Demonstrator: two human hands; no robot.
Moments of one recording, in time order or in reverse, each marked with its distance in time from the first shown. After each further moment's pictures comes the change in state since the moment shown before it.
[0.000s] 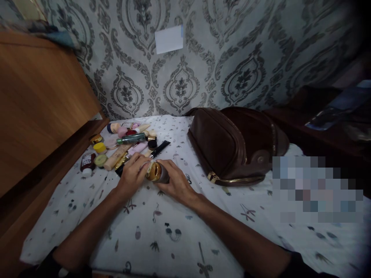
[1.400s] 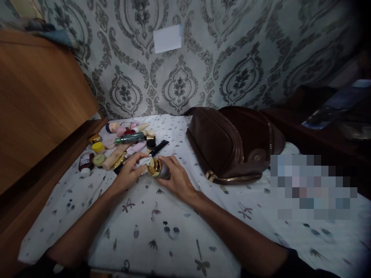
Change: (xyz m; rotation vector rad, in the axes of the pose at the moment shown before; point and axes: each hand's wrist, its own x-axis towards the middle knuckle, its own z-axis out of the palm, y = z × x) left_hand 0.005 -0.019 -0.003 -0.402 -0.212 -0.343; right_hand 0.001 0.003 -0.007 -0.091 0.037 0.084
